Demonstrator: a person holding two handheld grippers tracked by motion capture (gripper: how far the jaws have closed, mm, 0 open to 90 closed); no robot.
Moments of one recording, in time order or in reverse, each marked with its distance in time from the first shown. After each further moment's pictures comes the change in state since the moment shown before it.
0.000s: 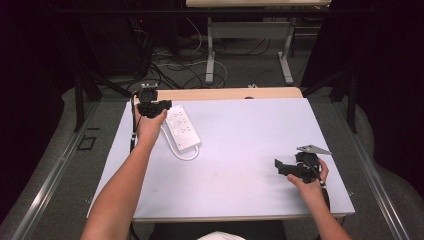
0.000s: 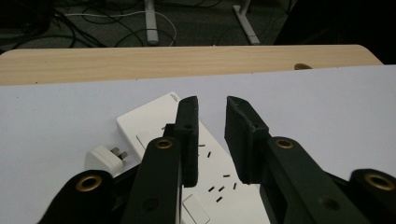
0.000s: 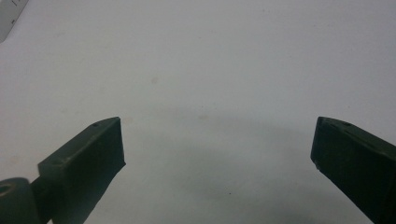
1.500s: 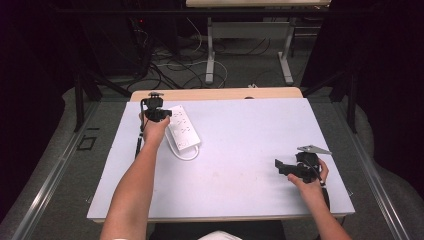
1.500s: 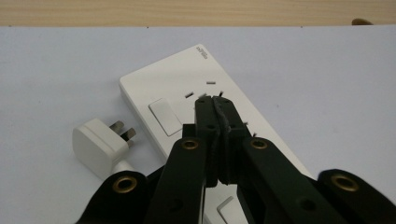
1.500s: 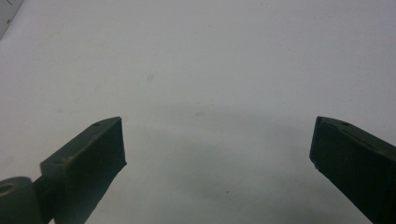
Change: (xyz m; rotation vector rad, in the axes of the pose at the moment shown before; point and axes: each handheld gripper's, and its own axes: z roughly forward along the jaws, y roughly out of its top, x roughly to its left) left arm 0.026 -0.024 0.066 0.150 0.039 -0.034; right arm -0.003 -0.002 0.003 0.014 0.002 0.029
